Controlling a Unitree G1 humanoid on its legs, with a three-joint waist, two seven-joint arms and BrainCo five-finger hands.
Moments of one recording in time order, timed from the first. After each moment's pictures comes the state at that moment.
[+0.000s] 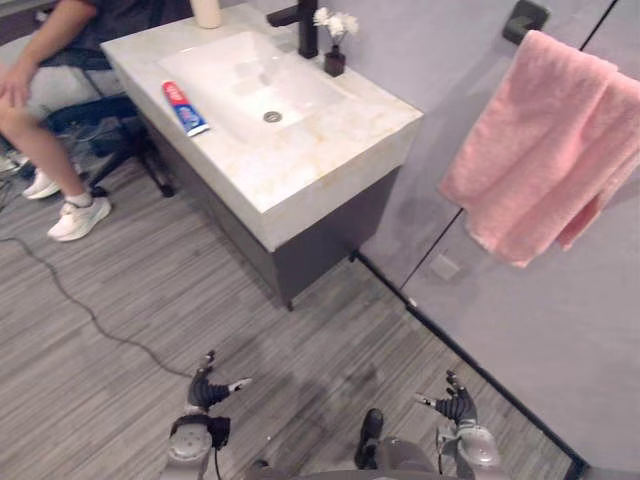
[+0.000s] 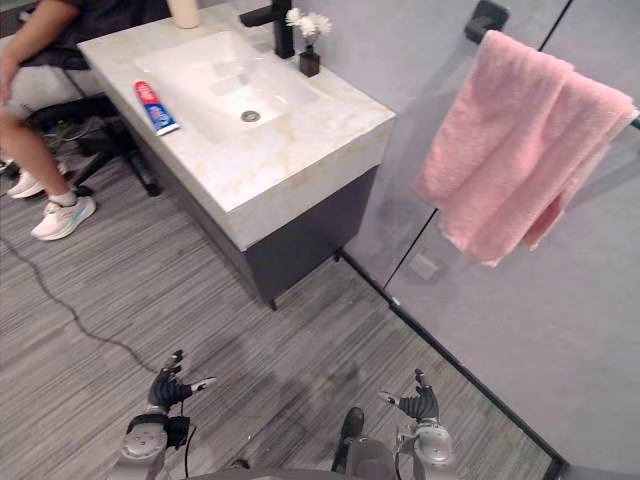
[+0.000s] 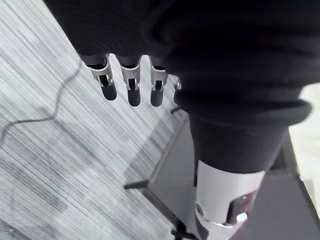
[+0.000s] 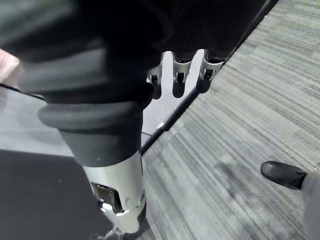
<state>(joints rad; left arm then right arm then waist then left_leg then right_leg) 0.21 0.20 0.08 0.52 0.09 -0.10 0.14 0.15 -0.03 -0.19 0.66 -0.11 -0.09 -0.11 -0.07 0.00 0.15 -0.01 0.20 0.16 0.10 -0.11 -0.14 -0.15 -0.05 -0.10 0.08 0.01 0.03</state>
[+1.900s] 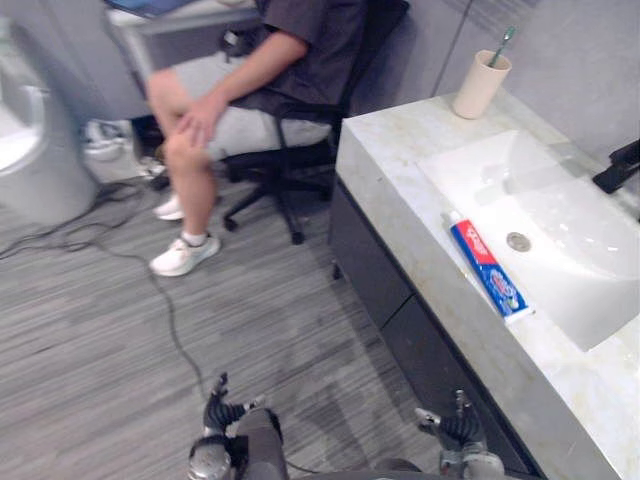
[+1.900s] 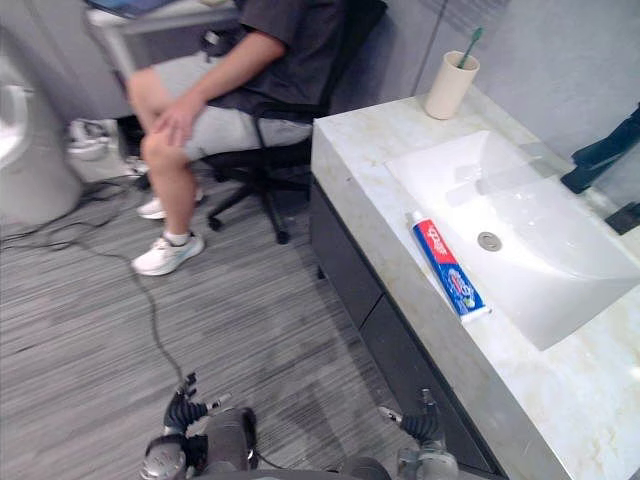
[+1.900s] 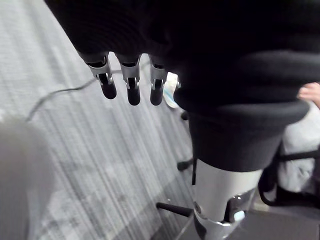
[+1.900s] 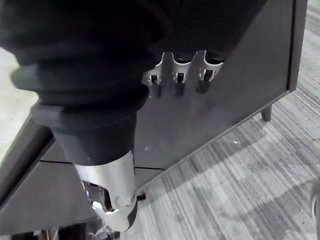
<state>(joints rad) 0.27 0.12 0.07 0.45 0.07 -0.09 0.16 0.32 0.04 -0.12 0.42 -0.08 -0.06 -0.11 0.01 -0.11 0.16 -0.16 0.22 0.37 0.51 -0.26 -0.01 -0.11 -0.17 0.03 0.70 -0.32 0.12</state>
